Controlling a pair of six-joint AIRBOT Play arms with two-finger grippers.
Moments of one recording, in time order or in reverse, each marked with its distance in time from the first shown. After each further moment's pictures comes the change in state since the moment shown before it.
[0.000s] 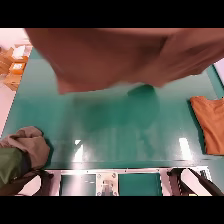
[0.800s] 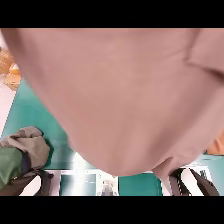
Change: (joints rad) left arm -0.011 0.066 -0.349 0.202 0.085 -0.104; right arm -0.021 0.120 -0.241 -0.037 -0.181 -0.046
